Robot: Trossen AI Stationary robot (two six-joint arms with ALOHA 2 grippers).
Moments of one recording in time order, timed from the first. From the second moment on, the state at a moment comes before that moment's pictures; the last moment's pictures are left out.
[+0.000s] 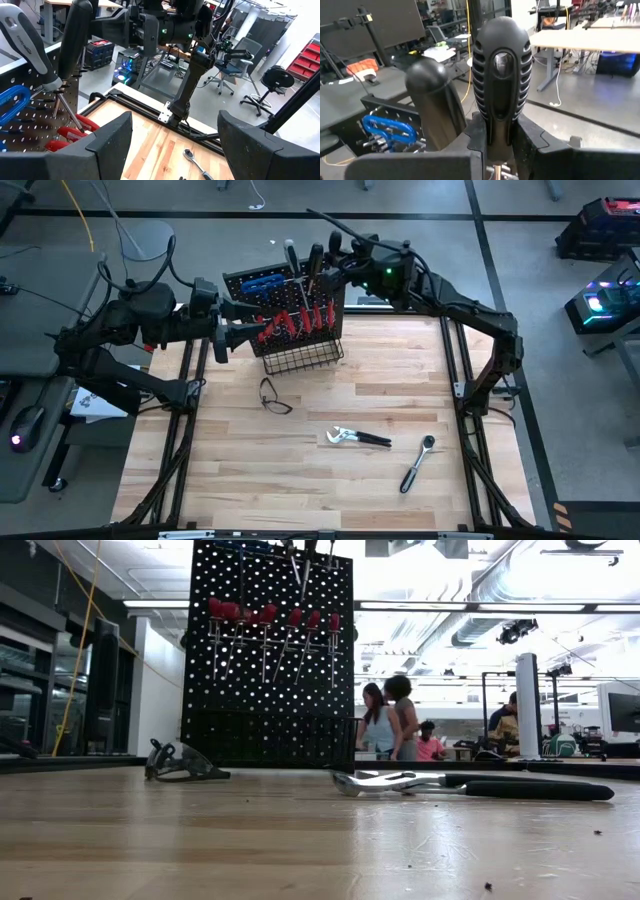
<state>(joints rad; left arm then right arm) -0.02 1.10 1.62 -0.69 -0.30 -0.38 -0.28 1.71 2.02 -0.46 0.49 0.24</state>
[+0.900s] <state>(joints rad) -0.02 1.10 1.62 -0.70 -0.30 -0.38 -0.29 1.76 2.01 -0.52 0.47 0.27</state>
